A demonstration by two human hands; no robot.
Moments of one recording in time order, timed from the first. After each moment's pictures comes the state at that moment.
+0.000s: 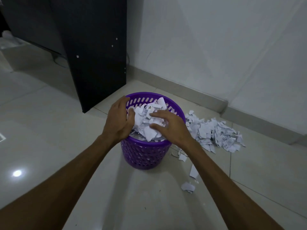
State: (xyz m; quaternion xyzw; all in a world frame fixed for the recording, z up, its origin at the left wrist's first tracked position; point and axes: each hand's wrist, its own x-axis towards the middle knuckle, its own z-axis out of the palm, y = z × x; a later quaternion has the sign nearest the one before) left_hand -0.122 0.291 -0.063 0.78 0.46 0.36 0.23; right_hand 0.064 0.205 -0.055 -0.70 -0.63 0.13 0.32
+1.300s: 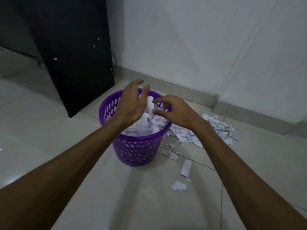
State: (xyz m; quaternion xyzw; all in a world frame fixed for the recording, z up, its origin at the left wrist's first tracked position) left_hand -0.024 0.276 -0.009 0.77 0.41 0.39 0.30; right_hand 0.141 0.199 -0.012 -0.68 -0.67 0.14 0.27
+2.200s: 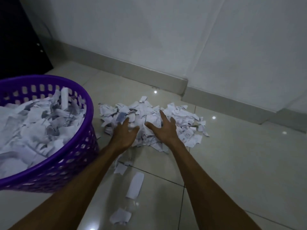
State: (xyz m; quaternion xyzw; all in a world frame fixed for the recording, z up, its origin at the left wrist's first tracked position) left_hand 0.189 0.265 -0.206 0.71 0.50 0.14 0.48; right_hand 0.344 0.194 -0.204 -0.83 -0.34 0.30 0.33
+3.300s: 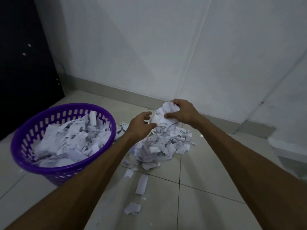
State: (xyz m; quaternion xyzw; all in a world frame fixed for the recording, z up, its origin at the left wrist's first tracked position) left_hand 0.168 0.226 -0.047 0.74 0.34 0.23 0.54; right_hand 0.341 0.142 0.009 -0.82 -0.46 0.15 0.31
